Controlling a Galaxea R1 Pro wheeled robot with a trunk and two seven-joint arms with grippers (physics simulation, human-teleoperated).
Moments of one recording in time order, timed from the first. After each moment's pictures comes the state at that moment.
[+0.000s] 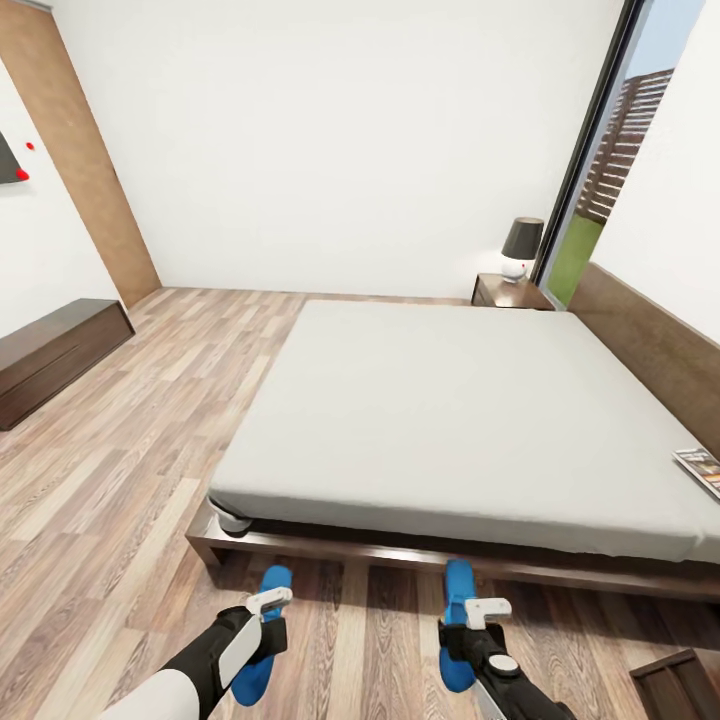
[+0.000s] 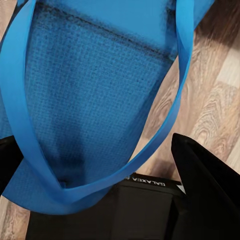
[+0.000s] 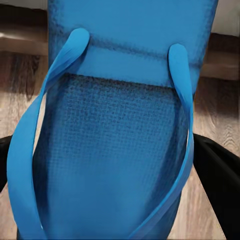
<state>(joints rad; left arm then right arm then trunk) -0.59 -0.06 -0.19 -0.33 0.50 0.42 0.21 -0.45 0.03 0.18 -0.41 -0.11 -0.02 -0.14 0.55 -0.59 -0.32</state>
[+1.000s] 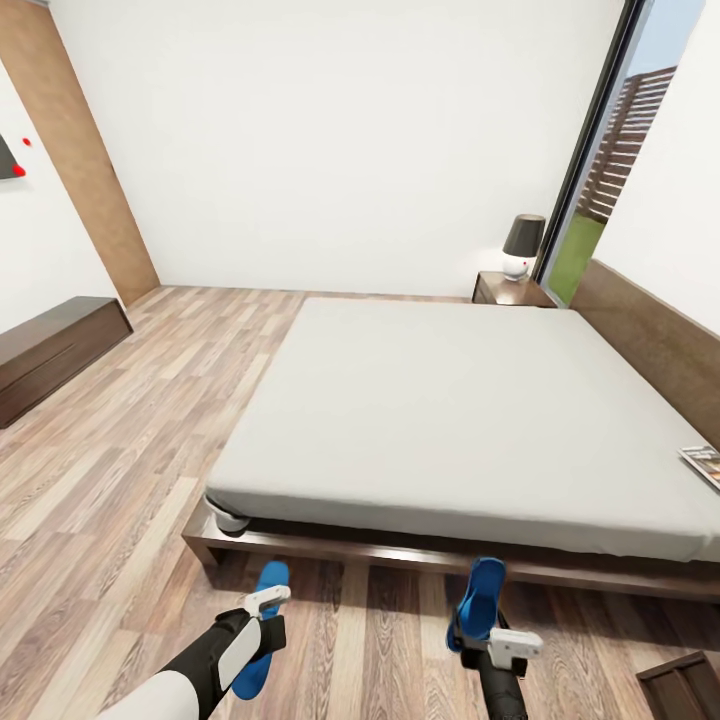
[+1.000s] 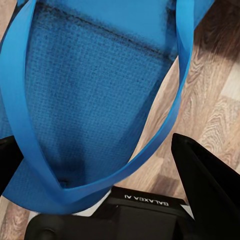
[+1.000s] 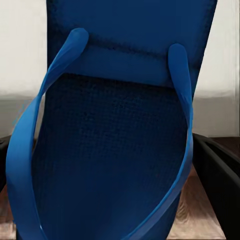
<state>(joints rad) -0.59 -0.06 -0.19 -0.32 0.49 0.36 0.21 -0.36 0.04 0.18 -0.25 -0.11 -0.86 -0.22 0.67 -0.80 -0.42</state>
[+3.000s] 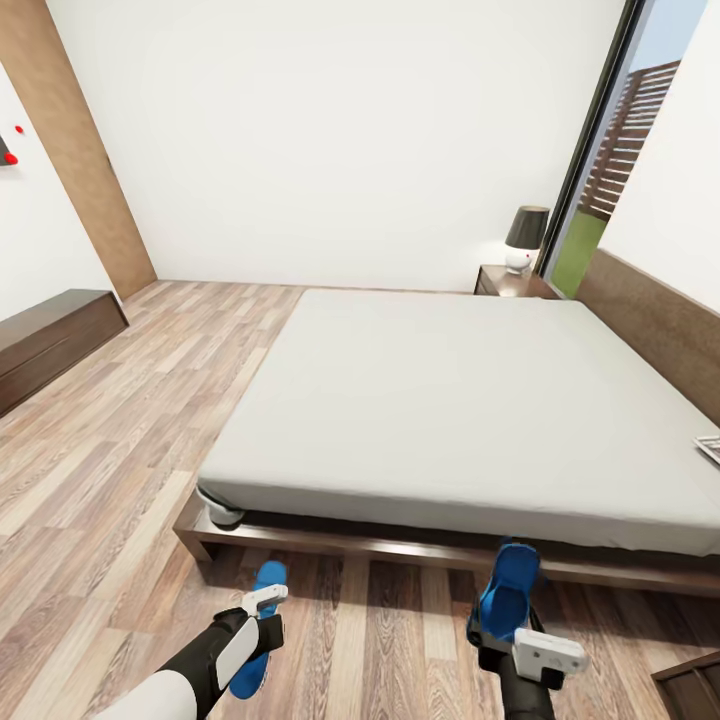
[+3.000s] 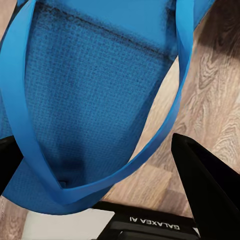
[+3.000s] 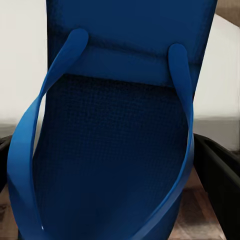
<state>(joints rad) -0.59 -0.05 -0.19 -0.33 0.49 0.36 0.22 0.14 0.03 0.20 -1.38 0.07 -0.29 -0.47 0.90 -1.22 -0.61</state>
